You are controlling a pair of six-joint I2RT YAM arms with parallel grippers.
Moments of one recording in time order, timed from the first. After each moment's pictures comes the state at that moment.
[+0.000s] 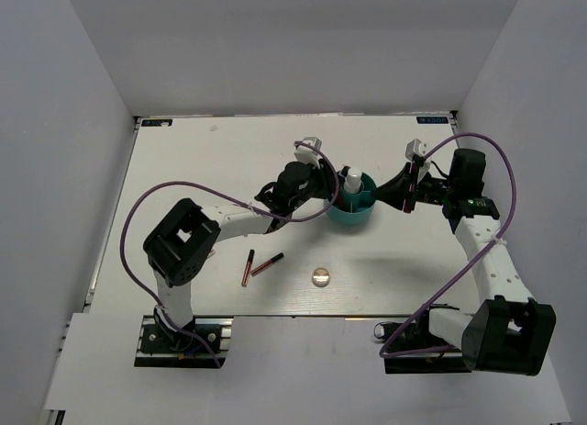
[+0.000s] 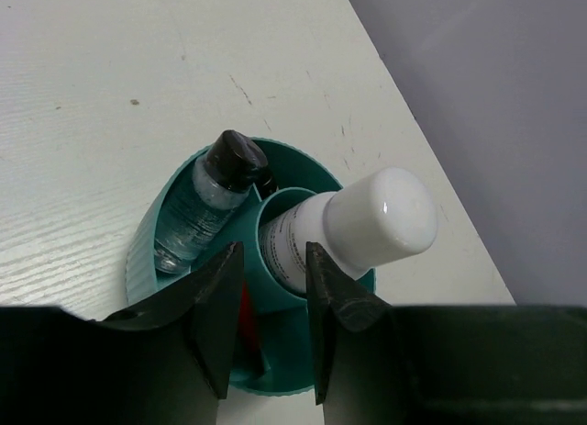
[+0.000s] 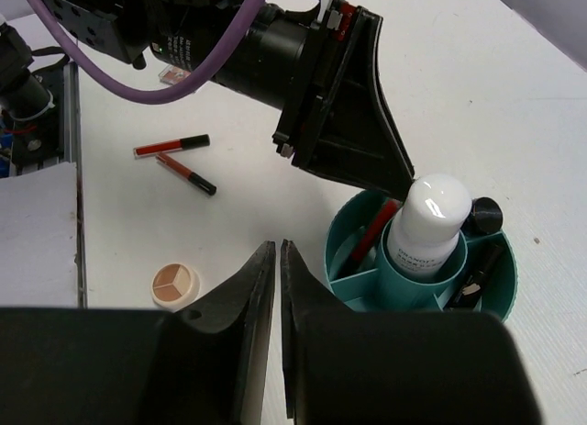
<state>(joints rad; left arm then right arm) -0.80 1.87 1.14 0.54 -0.07 -0.59 -0.04 1.14 0.89 -0.27 -1.30 -0.44</state>
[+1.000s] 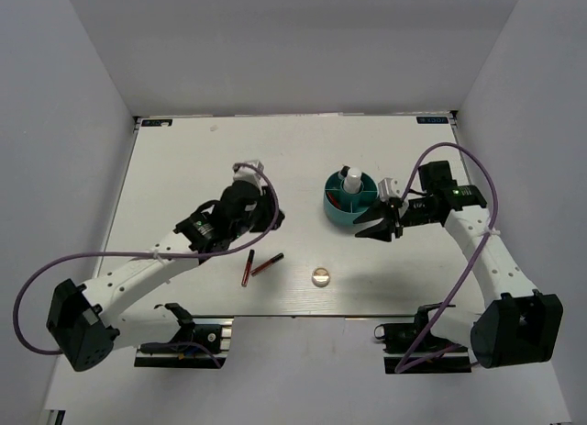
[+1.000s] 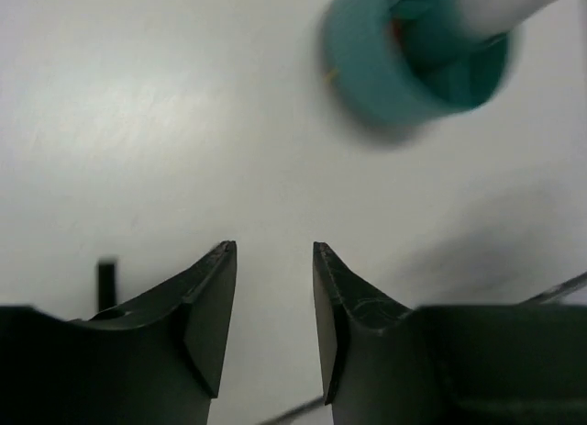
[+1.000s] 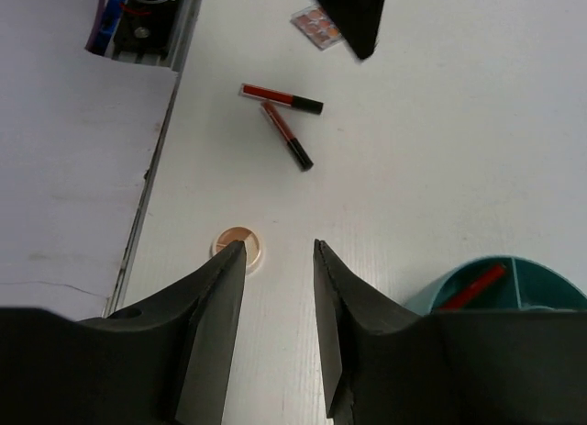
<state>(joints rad) -0.79 1.14 0.92 -0.31 -0.20 -0.66 0.15 1.18 1.00 -1.02 -1.33 -1.31</state>
